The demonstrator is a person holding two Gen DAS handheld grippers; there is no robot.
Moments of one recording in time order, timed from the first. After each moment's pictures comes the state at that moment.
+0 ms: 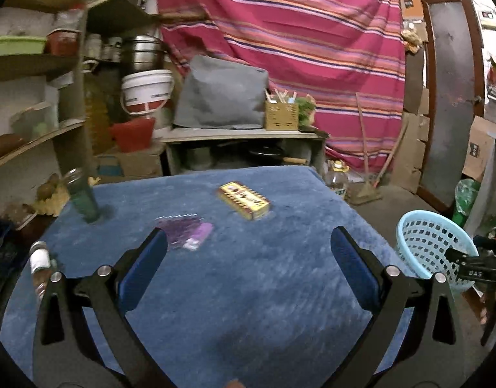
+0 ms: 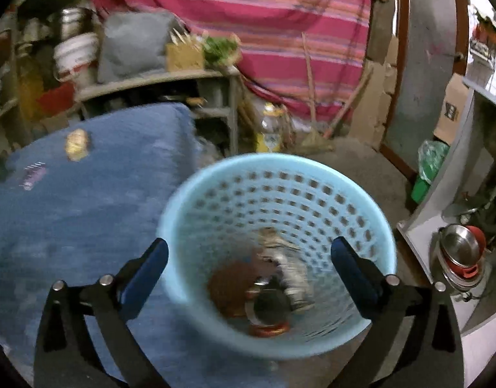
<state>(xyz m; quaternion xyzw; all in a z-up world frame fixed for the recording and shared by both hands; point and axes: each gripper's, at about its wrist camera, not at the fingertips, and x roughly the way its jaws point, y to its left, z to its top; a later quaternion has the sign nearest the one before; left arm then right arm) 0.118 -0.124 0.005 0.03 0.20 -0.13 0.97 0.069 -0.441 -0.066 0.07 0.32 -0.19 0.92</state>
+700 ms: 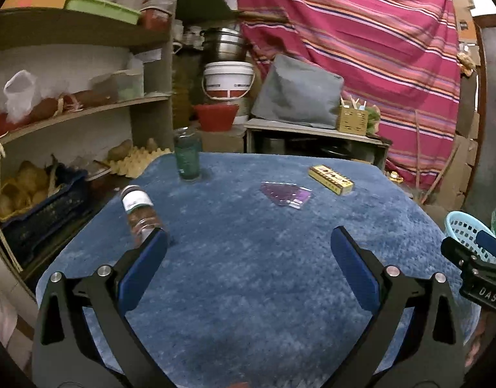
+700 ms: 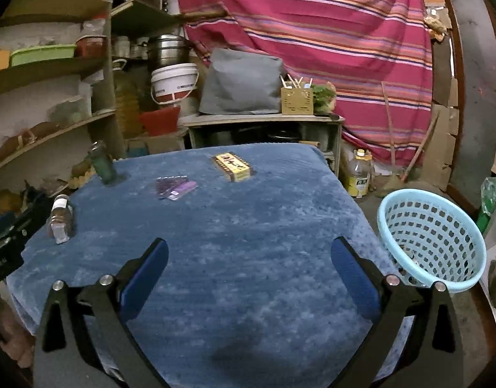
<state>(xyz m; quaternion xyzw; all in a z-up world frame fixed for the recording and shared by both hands) 0.054 0.001 -0.019 -0.01 0.21 0.00 0.98 0.047 -0.225 -0.041 0.05 0.23 -0.05 0.97</state>
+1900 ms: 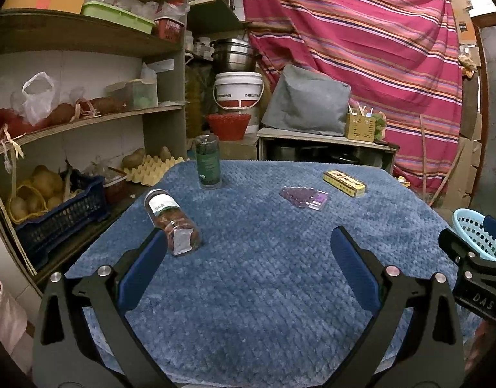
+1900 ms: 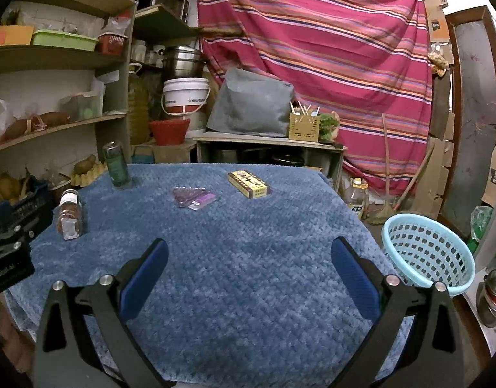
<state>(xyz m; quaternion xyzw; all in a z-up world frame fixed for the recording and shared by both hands) 0.032 0.032 -0.021 0.00 0.18 0.01 0.98 0.028 -0.164 -0.032 0.01 0.18 -0.07 0.98</state>
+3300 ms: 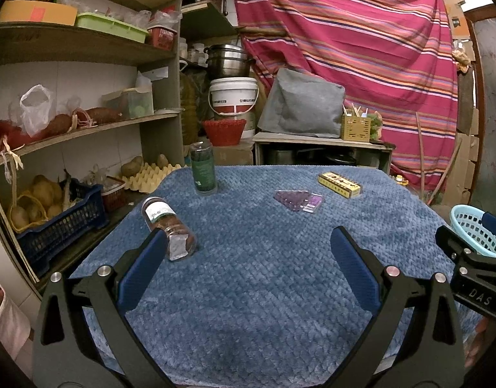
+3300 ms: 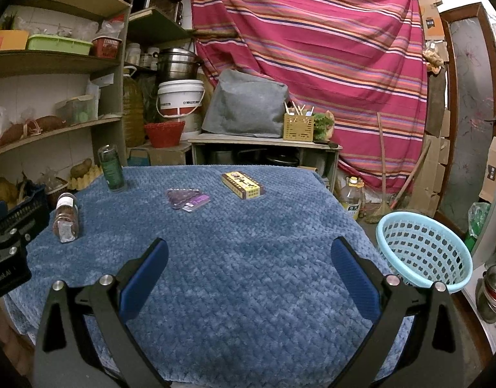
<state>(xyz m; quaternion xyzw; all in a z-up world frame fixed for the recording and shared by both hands) 0.030 0.026 -0.014 0.01 0.17 0.00 0.99 0.027 -0.169 -0.031 0.01 0.18 -0.08 0.98</state>
